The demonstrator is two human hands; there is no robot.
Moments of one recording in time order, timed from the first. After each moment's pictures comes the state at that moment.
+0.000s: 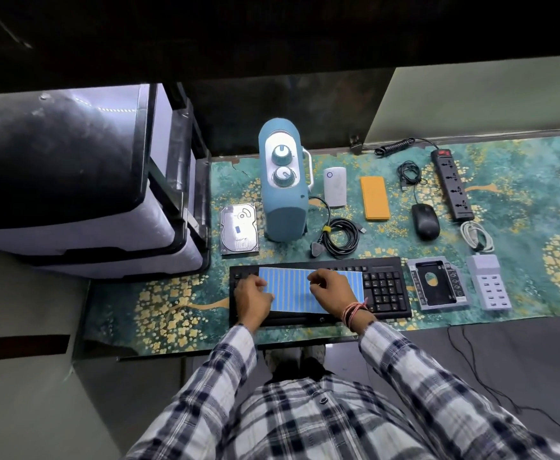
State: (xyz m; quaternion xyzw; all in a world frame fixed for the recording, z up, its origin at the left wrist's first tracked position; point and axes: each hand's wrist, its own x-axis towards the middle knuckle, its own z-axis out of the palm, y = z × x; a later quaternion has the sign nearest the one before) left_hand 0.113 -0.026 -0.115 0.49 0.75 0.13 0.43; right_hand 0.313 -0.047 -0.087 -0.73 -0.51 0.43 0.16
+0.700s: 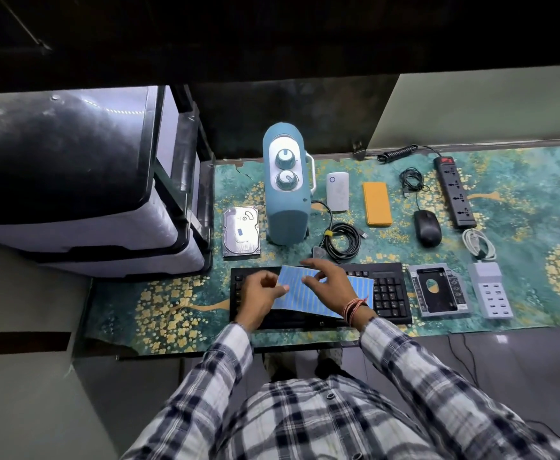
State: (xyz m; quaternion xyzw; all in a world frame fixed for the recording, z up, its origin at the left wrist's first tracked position) left_hand 0.122 -0.020 -0.099 0.44 0.64 0.25 0.58; right_hand 0.314 -0.035 -0.075 -0.67 -0.56 0.43 0.25
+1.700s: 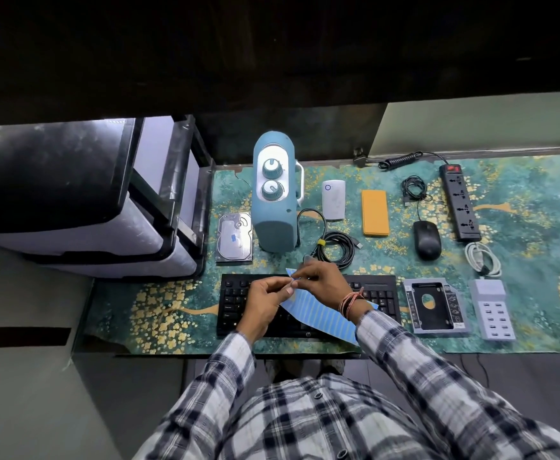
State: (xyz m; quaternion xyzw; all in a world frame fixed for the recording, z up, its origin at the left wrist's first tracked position) left_hand 0.172 -0.025 -0.085 0.38 0.59 0.33 0.63; right_hand 0.351 0.001 -0.088 -0.57 -0.63 0.47 0.25
